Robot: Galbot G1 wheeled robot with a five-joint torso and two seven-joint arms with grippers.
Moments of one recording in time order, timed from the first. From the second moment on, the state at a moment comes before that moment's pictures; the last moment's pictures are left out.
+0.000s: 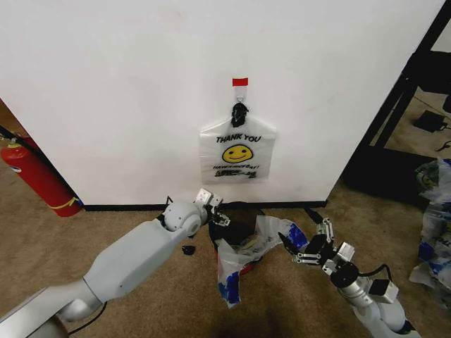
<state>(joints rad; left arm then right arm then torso) 0.47 -1.08 0.40 -1.49 -0.76 0.74 -0.19 -1.44 1.06 0.51 1.78 0.74 0.67 -0.85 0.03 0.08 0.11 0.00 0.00</state>
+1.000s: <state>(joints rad) 0.64 -1.09 0.19 -1.68 -1.25 0.74 -0.72 -1.43 1.07 0.50 1.74 0.74 0.69 -0.86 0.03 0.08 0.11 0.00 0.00</state>
